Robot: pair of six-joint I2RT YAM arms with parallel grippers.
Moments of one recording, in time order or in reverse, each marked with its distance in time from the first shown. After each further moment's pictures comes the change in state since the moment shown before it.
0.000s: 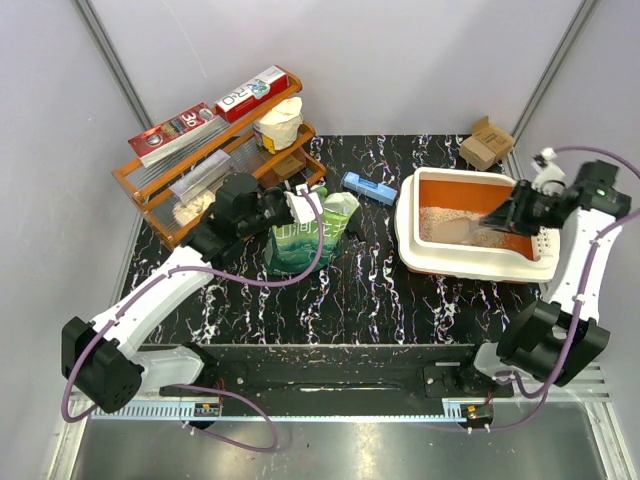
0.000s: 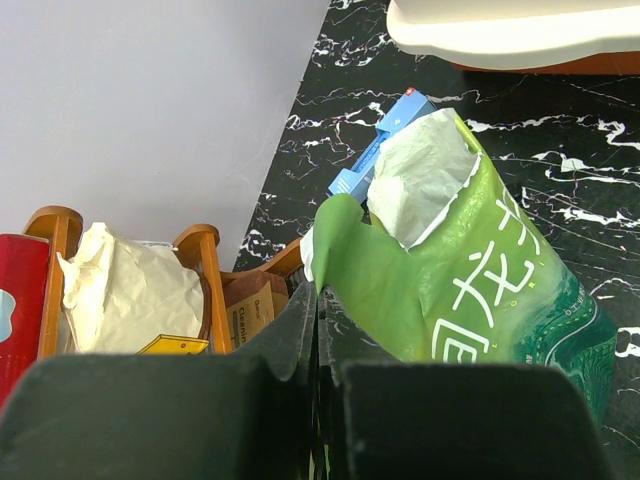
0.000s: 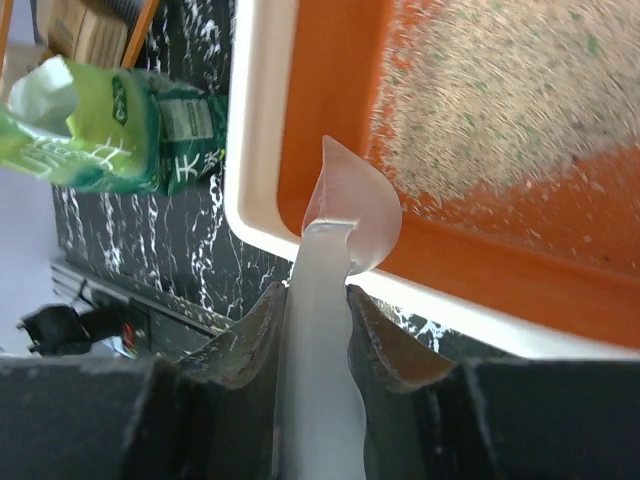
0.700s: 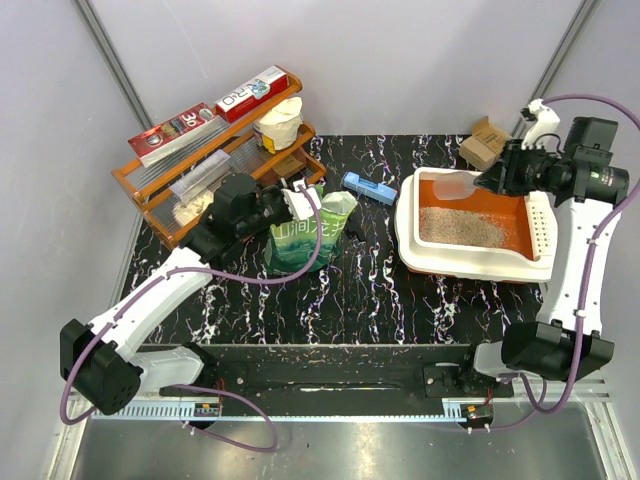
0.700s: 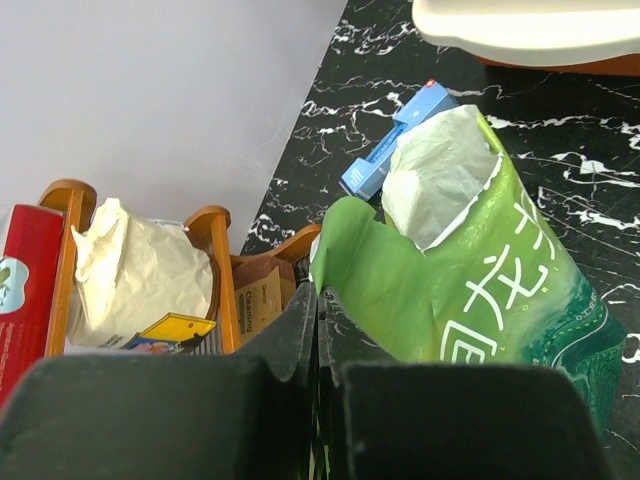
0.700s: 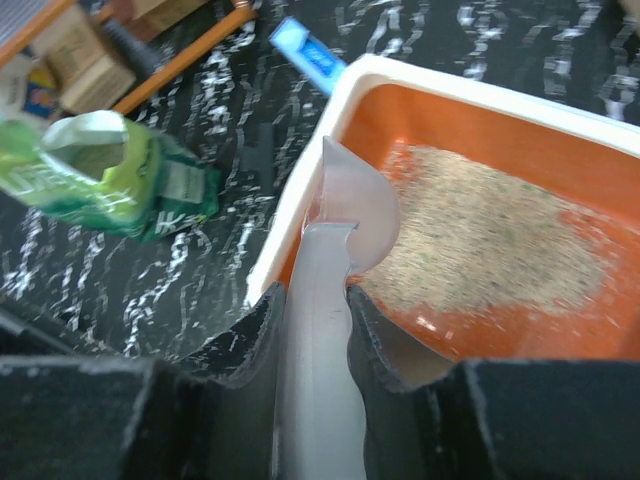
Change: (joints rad) left arm 0.000 -0.013 -0.011 0.019 -0.047 -0.033; right arm 0.247 0.013 0.320 0.106 0.129 -0.011
